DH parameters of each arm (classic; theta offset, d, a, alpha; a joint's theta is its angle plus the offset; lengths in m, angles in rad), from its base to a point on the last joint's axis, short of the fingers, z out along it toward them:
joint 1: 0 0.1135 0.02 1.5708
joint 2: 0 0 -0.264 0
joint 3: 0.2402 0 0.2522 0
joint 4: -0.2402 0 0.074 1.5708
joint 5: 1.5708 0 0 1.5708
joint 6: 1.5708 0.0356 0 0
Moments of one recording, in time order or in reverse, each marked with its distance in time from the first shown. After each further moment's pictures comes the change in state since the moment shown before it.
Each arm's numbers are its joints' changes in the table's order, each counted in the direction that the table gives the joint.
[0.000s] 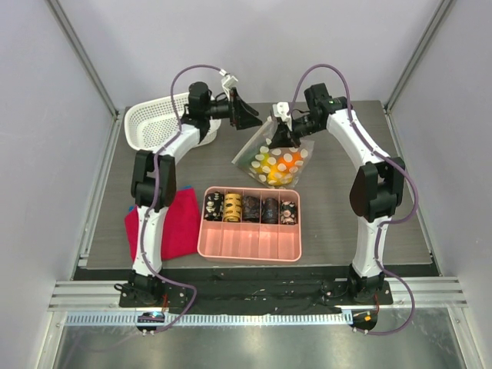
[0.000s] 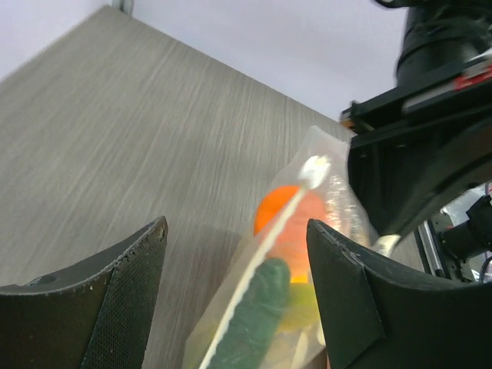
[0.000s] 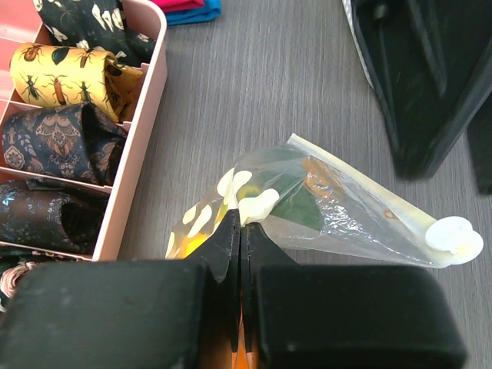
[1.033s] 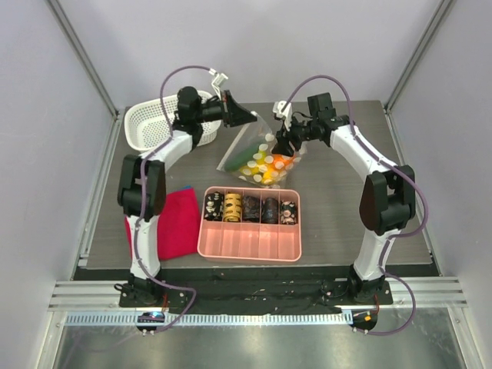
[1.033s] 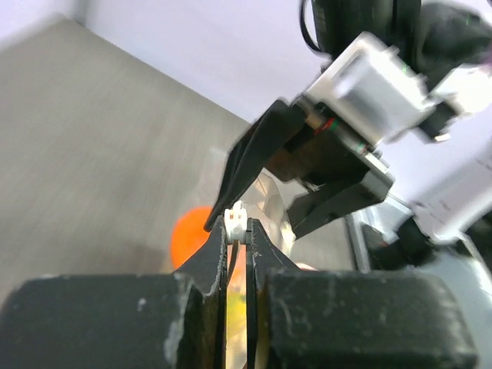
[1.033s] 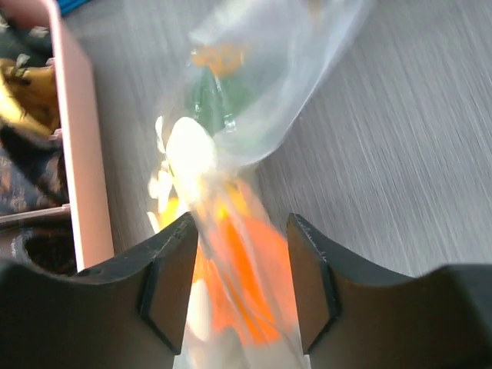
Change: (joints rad) left arm -0.008 0.117 -0.237 0.341 0.018 -0.338; right arm 0.006 0.151 -0.309 0.436 0.253 0.469
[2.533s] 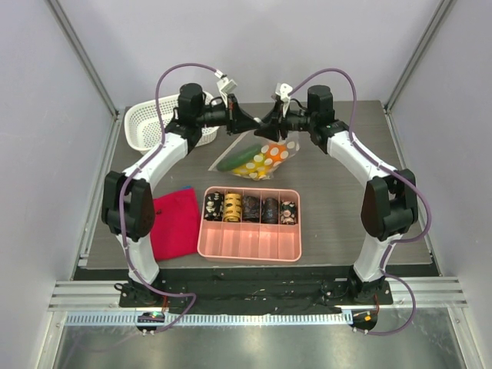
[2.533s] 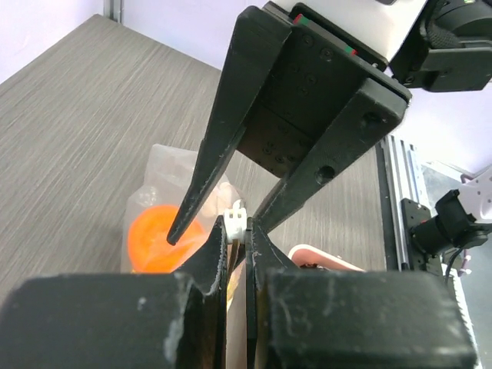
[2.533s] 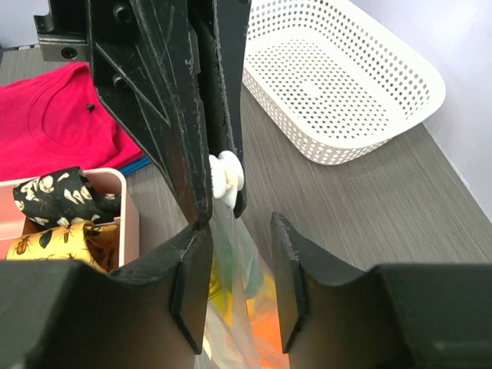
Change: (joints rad) left arm -0.055 0.316 -0.100 -0.544 -0.149 0.498; right arm 0.052 0.074 -0.112 0.582 -0.163 0.484
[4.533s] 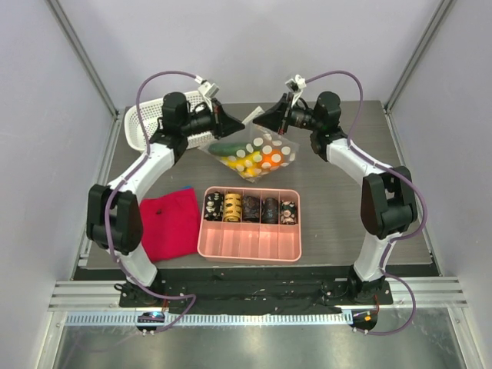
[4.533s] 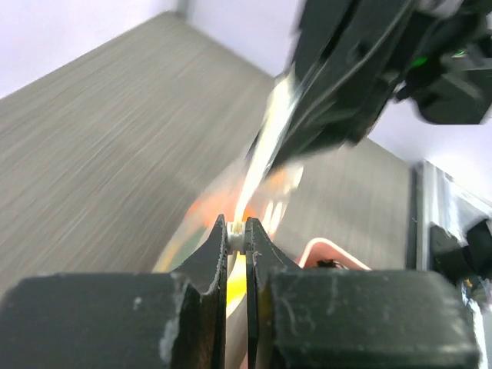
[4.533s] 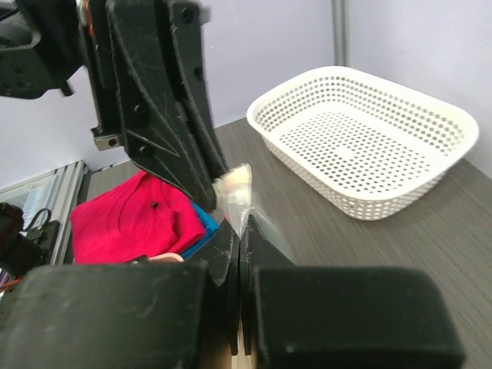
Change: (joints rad) left arm 0.070 0.144 -0.179 0.037 -0.112 -0.022; right arm -0.023 -0.017 -0.137 0.612 -0.026 0.652
